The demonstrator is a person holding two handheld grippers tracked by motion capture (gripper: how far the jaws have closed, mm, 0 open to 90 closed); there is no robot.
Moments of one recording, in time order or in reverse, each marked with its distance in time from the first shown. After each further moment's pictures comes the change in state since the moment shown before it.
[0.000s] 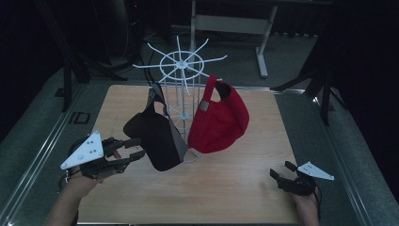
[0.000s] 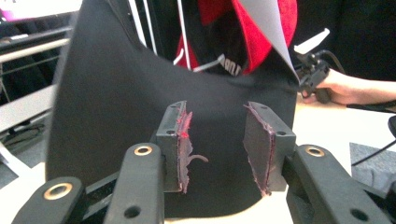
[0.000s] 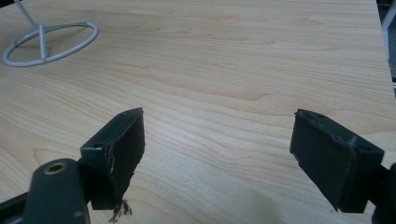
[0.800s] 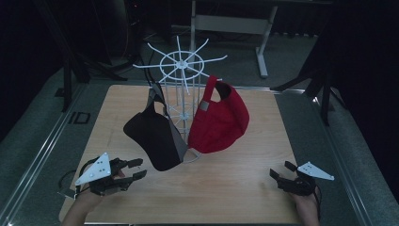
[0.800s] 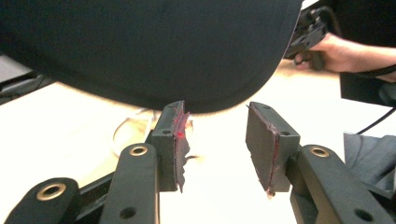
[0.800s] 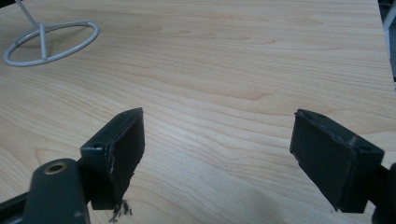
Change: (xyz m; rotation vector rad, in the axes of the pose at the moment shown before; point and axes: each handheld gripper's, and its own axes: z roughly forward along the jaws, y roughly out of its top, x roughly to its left) left arm -0.012 -0.084 0.011 0.047 -0.024 -0.091; right arm 0.000 0.000 0.000 -0.001 0.003 0.003
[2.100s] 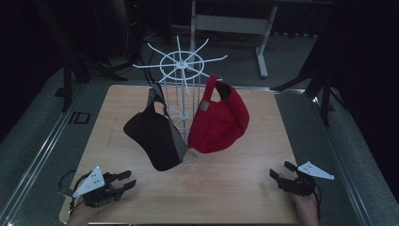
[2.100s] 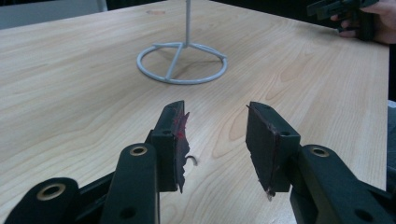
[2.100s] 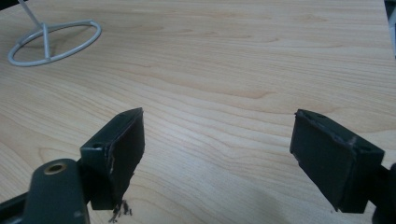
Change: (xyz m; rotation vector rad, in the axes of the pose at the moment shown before) left arm 0.001 -0.069 -0.015 0.076 0.115 -0.125; right arm -0.001 0.000 0.001 0.010 0.014 0.009
